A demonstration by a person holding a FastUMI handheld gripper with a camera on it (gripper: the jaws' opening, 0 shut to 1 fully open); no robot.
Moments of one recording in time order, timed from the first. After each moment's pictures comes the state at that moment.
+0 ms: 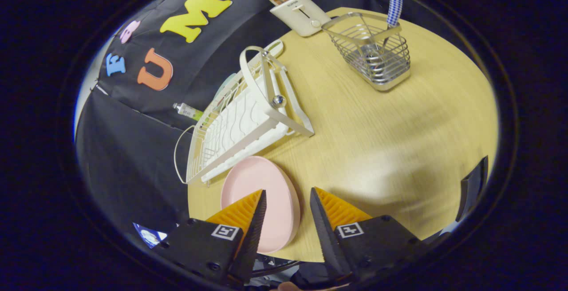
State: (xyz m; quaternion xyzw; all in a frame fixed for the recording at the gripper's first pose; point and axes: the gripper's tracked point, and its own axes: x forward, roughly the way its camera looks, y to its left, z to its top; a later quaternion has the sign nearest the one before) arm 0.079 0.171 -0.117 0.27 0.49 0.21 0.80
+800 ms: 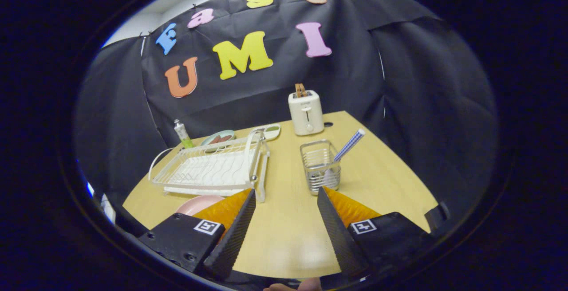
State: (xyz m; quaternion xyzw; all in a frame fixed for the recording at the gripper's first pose) arm 0.099 0.038 -0.037 0.07 0.21 0.11 0.97
